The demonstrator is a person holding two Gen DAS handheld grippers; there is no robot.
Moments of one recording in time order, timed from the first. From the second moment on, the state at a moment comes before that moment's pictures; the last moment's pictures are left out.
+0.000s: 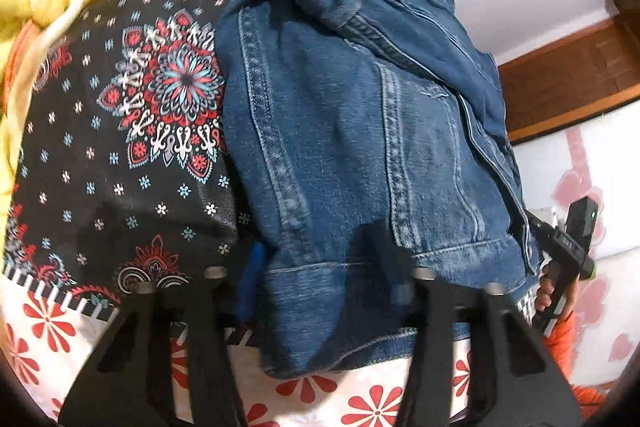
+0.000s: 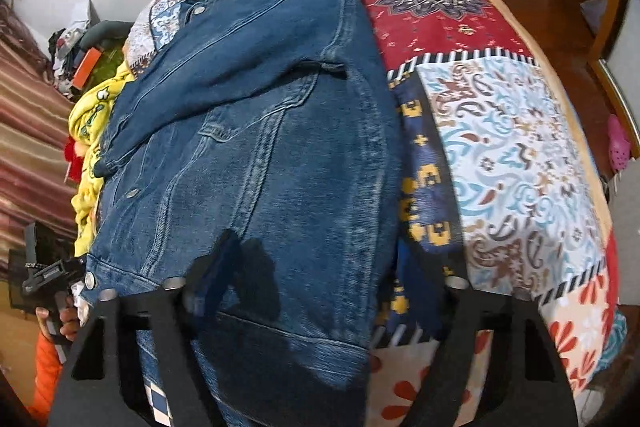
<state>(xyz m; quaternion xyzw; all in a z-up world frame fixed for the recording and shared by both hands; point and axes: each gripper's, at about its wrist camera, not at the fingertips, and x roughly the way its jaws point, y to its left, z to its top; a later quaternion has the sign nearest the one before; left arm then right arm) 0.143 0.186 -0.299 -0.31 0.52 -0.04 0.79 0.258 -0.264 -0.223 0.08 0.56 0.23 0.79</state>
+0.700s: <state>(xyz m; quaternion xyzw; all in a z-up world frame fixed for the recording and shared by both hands) 0.227 0.225 -0.139 -0.25 0.35 -0.03 0.90 0.320 -0.221 -0.097 0.06 0.41 0.28 0.87</state>
